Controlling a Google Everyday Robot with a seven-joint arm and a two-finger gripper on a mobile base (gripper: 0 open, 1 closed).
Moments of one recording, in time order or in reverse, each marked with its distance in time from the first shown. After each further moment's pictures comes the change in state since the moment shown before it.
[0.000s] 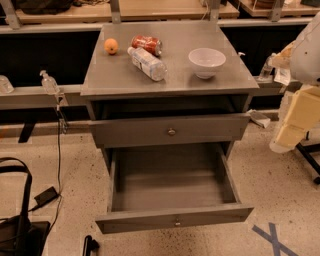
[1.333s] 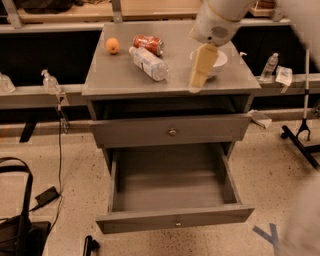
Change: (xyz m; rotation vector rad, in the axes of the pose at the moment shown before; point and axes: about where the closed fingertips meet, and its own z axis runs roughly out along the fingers) arm -0.148 -0.142 0.108 -0.066 -0.151 -0.174
